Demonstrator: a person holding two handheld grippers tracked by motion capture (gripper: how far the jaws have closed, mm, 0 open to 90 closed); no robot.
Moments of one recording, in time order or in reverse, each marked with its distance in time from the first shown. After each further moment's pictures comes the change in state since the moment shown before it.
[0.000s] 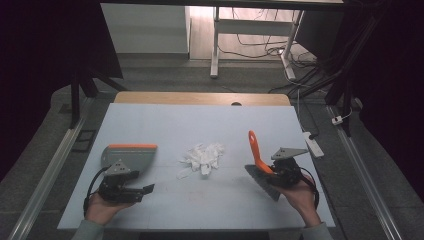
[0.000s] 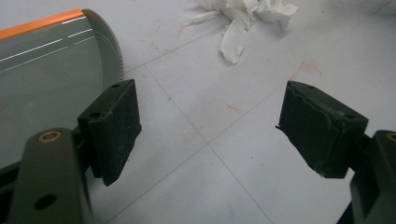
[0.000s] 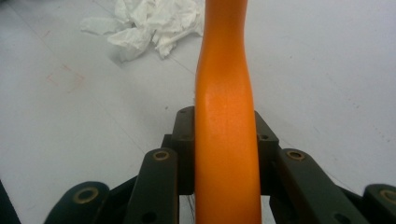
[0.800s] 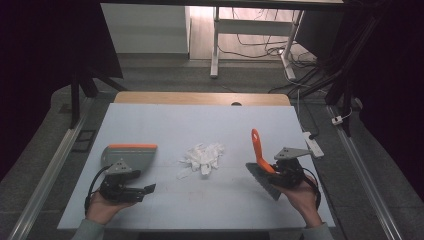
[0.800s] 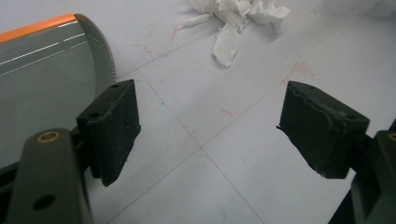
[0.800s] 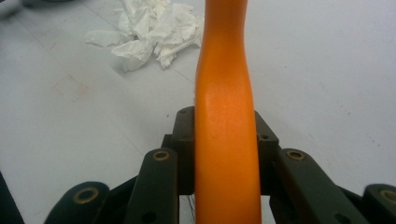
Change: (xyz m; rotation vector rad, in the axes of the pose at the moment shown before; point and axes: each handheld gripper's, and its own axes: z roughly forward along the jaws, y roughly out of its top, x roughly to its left) left arm -0.003 0.005 0.000 0.003 -0.011 0.008; right arm 0.001 0.000 -0.008 -0.044 -0.004 0.007
